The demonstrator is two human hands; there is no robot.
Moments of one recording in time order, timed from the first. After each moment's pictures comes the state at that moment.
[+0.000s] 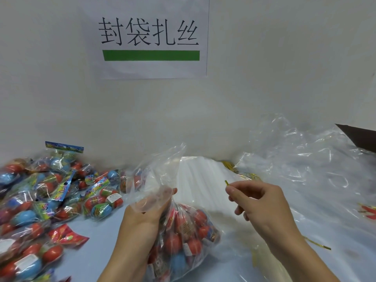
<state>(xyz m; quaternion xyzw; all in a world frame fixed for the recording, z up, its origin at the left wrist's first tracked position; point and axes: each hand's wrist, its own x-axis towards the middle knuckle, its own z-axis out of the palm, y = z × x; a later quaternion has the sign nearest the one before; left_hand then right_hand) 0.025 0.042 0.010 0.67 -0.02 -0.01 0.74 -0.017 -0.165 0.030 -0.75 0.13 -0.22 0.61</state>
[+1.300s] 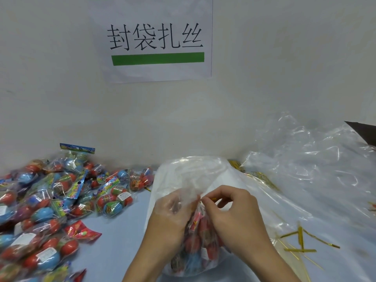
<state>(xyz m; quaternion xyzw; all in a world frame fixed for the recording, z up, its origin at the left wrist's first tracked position) 0.015 0.022 0.012 0.74 -0.13 0.03 0.66 -0.016 -0.117 0.019 -0.83 0.05 -0.23 0.50</state>
